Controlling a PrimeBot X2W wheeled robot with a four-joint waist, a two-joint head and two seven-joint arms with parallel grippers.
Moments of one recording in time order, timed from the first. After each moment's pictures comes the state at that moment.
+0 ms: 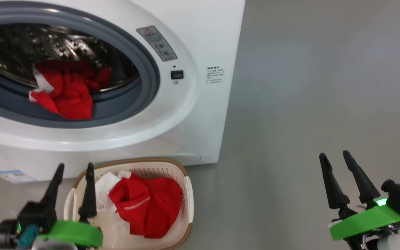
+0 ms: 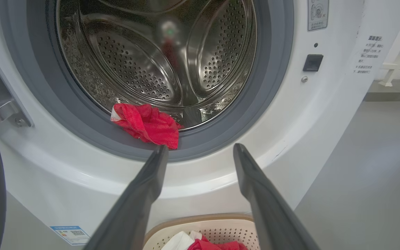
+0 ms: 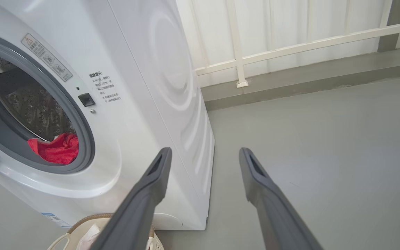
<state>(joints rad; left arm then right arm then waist) -0.16 0.05 0.09 0.29 -0.11 -0.09 -0.26 -0.04 -0.17 0.08 0.19 0.54 0.12 -0.26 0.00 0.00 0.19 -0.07</state>
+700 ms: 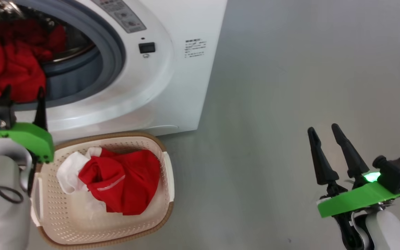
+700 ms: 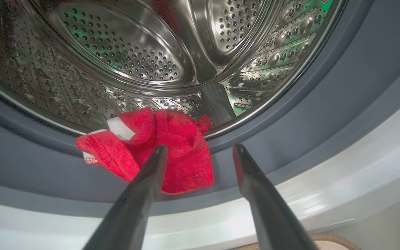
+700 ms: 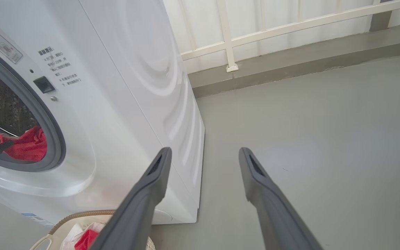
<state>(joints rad) -0.78 0.23 0.03 0.89 0.00 -0.07 -0.23 -0.16 -0.14 0.11 0.18 0.54 0.12 -0.26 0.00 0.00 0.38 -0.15</state>
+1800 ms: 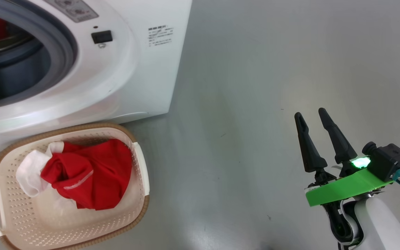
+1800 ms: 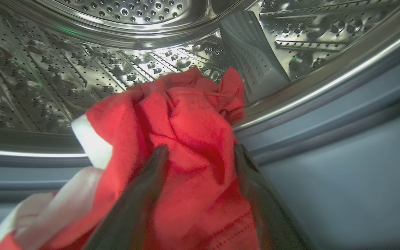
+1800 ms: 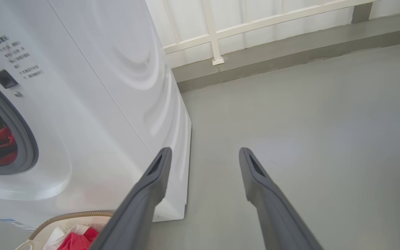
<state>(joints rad) -1.15 0.36 -0.07 1.28 0.08 0.00 -0.05 -0.24 -0.10 0.15 0.18 0.55 0.12 -0.26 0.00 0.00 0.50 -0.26</state>
